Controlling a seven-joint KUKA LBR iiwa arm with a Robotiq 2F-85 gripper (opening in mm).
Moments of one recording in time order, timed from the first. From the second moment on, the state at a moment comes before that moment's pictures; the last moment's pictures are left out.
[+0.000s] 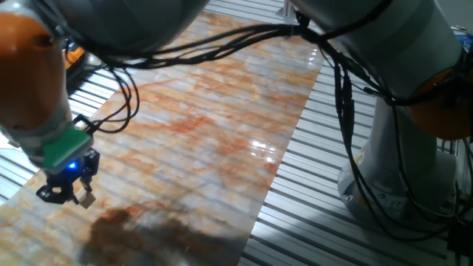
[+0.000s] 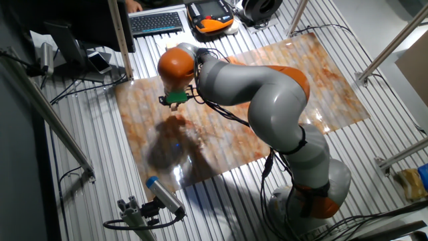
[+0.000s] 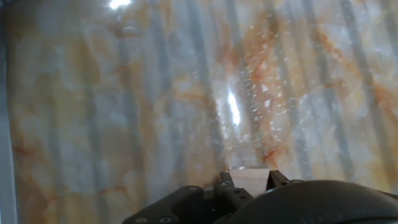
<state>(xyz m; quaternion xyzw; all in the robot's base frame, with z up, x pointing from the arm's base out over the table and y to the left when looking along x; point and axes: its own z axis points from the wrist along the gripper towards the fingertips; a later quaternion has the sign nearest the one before) 0.586 0.380 0.114 0.07 0.99 0.01 0.08</state>
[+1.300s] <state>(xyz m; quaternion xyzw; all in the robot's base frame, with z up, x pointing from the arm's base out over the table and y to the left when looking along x) 0.582 0.401 0.102 0.06 0.99 0.00 0.08</state>
